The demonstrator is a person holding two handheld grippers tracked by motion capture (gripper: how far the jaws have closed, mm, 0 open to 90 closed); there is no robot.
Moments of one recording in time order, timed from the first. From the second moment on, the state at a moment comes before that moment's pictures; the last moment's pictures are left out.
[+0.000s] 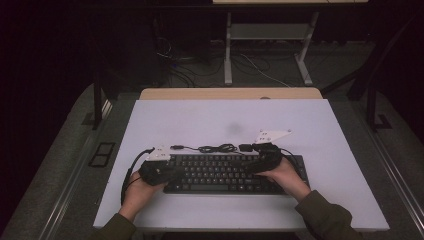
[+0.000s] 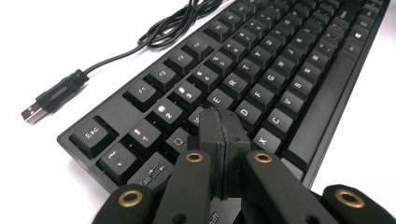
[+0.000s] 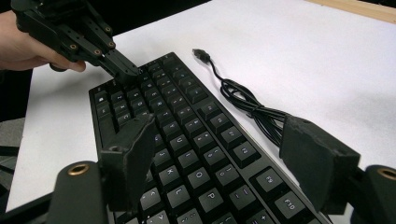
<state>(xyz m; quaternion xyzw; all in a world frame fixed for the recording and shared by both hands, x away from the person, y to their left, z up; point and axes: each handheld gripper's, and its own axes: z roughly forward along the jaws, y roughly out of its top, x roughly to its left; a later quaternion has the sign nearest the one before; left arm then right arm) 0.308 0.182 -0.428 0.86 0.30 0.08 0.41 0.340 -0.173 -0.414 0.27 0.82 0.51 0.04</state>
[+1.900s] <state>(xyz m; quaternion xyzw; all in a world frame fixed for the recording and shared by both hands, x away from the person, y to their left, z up) 0.313 0.155 -0.425 0.84 0.30 0.09 0.45 0.349 -0.146 -0.417 0.26 0.83 0.48 0.02</state>
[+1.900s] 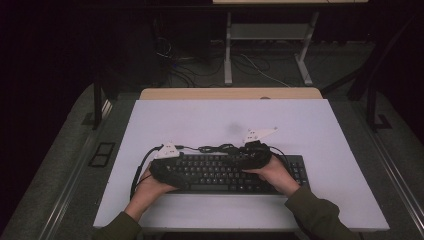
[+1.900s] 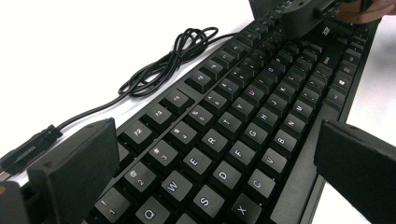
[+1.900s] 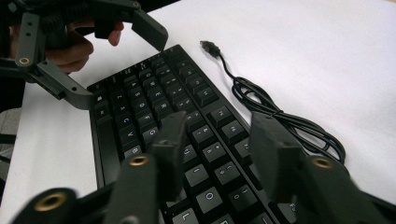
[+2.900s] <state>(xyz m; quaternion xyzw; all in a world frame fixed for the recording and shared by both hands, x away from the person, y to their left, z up) 0.313 0.155 -0.427 0.84 0.29 0.09 0.45 0.349 -0.123 -0.433 0.23 0.88 0.42 0.00</state>
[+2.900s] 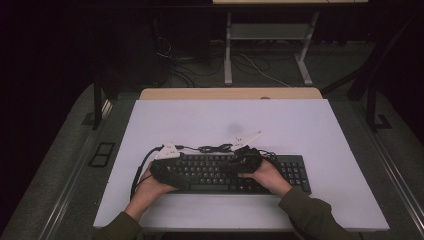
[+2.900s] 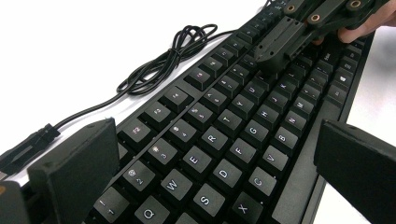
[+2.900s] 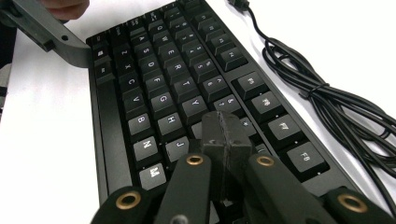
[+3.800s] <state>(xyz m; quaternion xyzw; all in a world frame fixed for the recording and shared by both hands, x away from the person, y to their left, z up) 0.313 0.154 -0.428 0.84 0.29 0.09 0.45 0.348 -0.120 -0.437 0.23 0.89 0.40 0.01</state>
